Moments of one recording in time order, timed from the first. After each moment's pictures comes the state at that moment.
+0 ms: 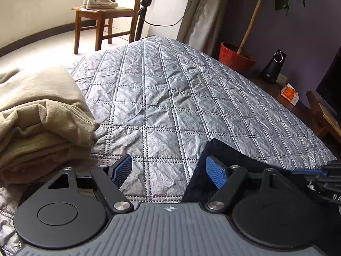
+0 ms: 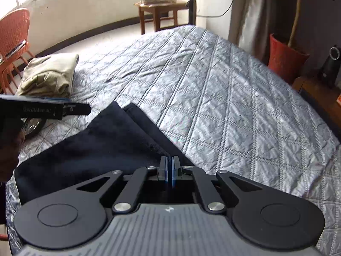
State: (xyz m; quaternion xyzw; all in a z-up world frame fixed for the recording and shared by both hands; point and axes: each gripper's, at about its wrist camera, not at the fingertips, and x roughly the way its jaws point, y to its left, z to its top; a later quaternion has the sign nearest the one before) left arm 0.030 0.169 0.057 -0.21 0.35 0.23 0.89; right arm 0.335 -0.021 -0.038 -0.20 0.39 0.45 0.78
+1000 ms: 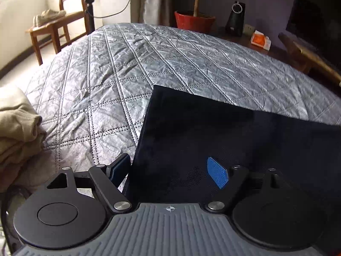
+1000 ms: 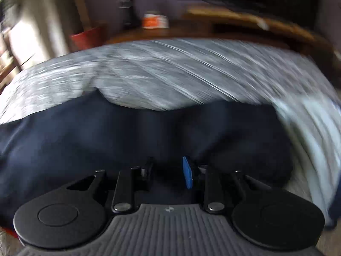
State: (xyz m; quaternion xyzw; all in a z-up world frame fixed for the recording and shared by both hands) left arm 0.055 0.097 0.026 -0.07 0.42 0.14 0.90; right arm 0.216 -0.289 -0.069 0.05 0.44 0.00 0.90
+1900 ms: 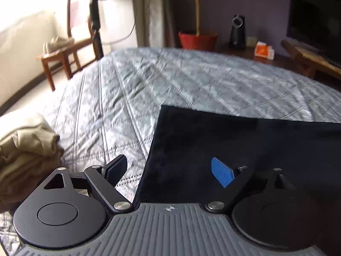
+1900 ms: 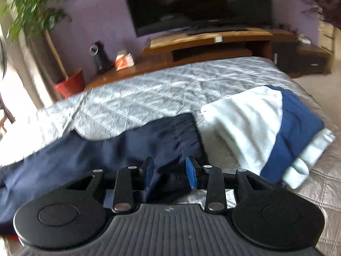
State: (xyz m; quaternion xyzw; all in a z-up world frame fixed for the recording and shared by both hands) left arm 0.032 0.076 0.042 0.00 0.36 0.15 0.92; right arm 0.162 -0.359 -0.049 0.13 0.35 -0.04 0.92
